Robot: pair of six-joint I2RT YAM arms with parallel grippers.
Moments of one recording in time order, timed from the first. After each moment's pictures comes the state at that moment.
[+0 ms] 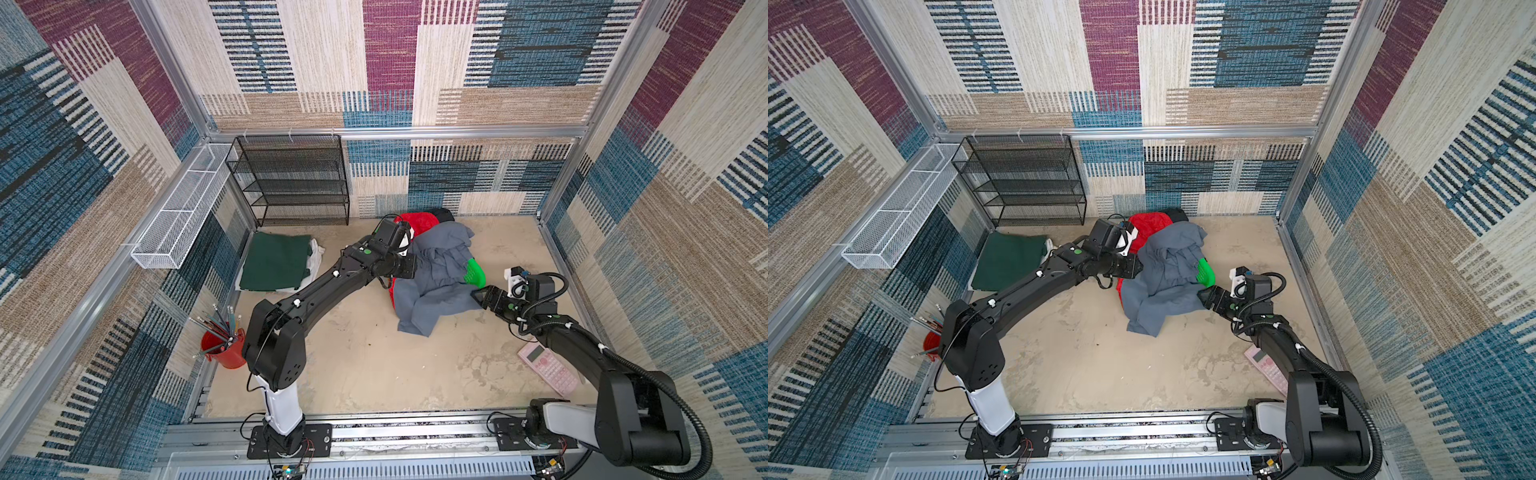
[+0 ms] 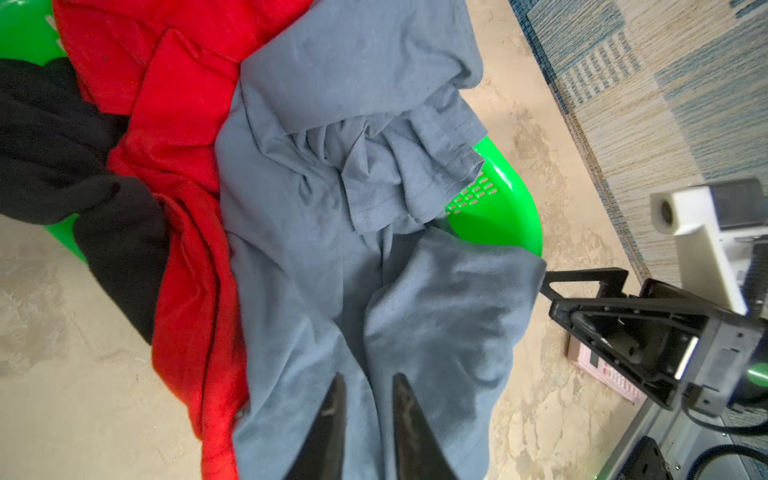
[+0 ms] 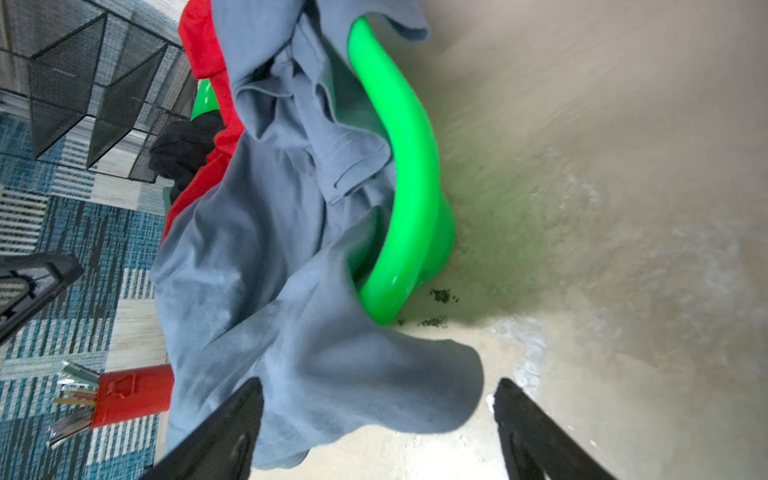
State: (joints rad) left arm -0.64 1.81 1.58 -0.57 0.17 -0.37; right arm -0.01 1.24 0.55 -0.03 -0.57 0.54
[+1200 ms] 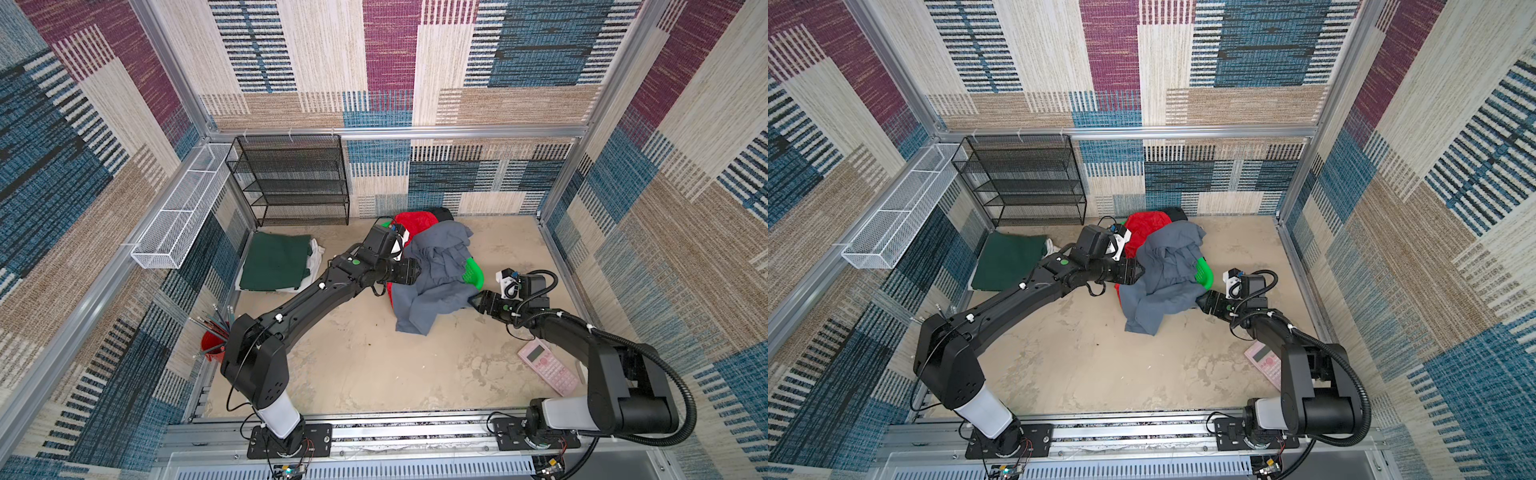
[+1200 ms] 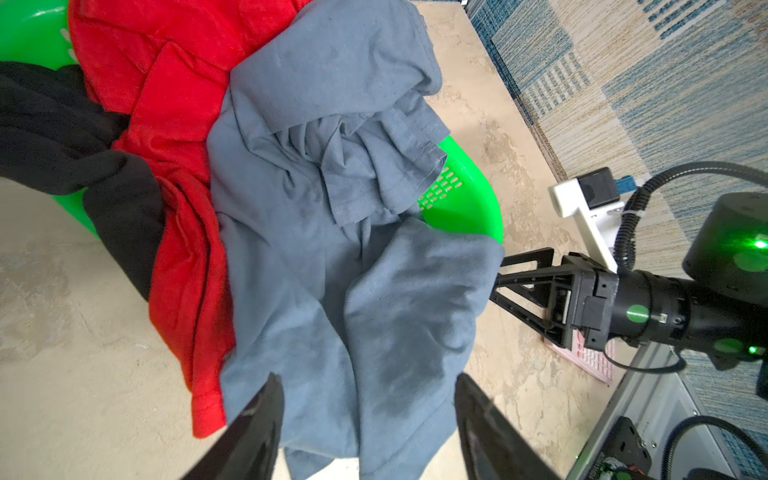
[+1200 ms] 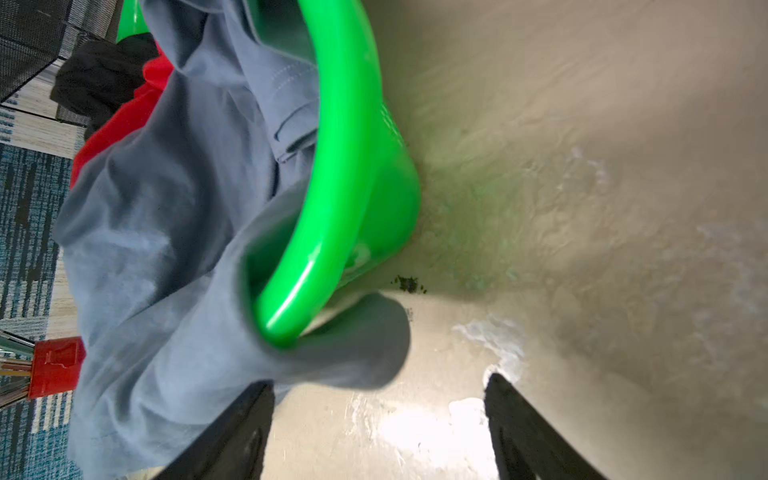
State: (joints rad) left arm -0.64 1.68 1.44 -0.49 0.19 -0.36; right arm -0.01 1.39 0.59 -0.04 -0.55 0.39
